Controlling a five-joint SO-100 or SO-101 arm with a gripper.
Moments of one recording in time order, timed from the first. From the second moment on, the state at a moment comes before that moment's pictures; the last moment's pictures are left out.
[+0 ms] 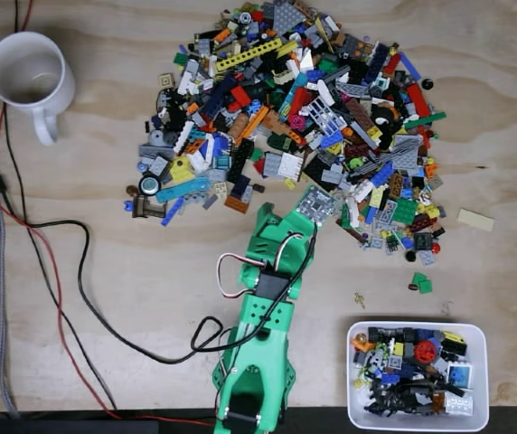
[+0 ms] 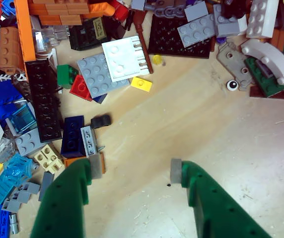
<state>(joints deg) 12.3 143.3 136.6 57.8 -66.2</state>
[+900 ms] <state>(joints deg) 38.1 107.7 111.3 68.9 -48.1</state>
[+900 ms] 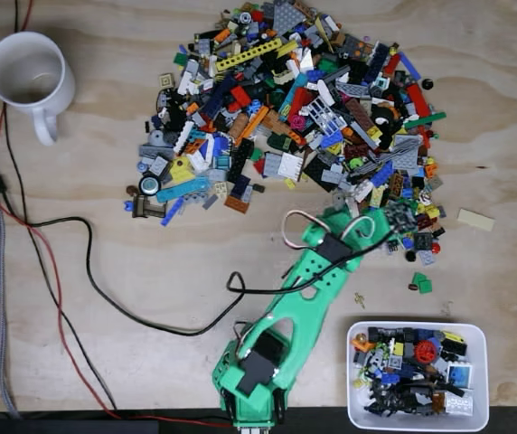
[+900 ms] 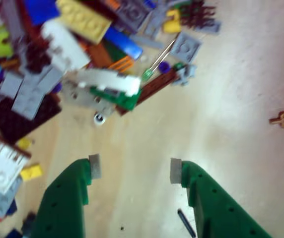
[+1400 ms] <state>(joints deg) 59.2 84.8 99.0 66.8 -41.0</state>
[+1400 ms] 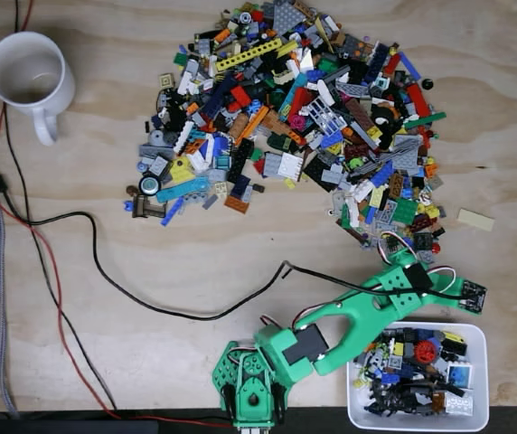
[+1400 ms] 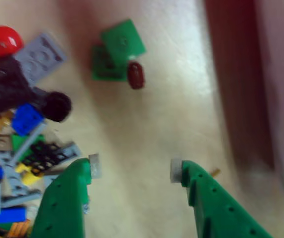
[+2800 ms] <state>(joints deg) 62.8 62.5 76.6 67.9 -39.3</state>
